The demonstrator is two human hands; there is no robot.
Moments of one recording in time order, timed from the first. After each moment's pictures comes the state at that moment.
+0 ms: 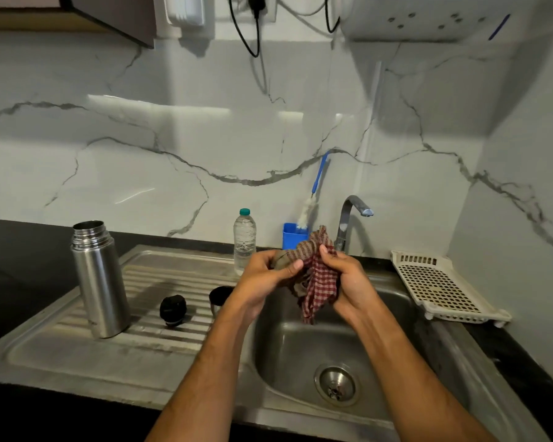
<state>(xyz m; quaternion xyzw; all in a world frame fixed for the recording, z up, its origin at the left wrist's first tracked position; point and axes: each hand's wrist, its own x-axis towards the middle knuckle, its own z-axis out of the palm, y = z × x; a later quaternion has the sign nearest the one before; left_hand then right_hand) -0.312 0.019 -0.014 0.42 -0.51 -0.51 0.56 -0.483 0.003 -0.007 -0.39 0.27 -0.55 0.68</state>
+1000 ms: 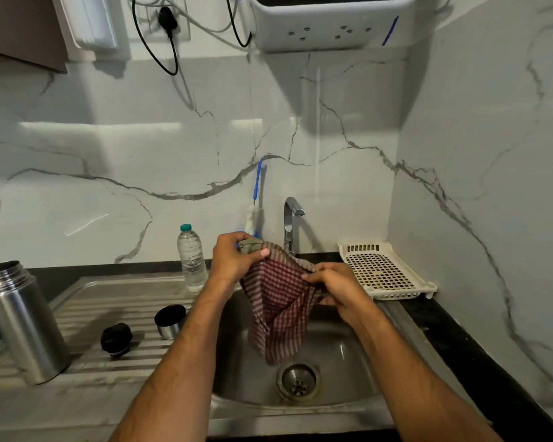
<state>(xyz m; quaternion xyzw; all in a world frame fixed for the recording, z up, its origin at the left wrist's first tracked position) -0.379 -0.008 0.034 0.57 -0.56 -0.29 0.53 -0.588 0.008 -0.014 -0.47 0.52 -0.49 0.52</state>
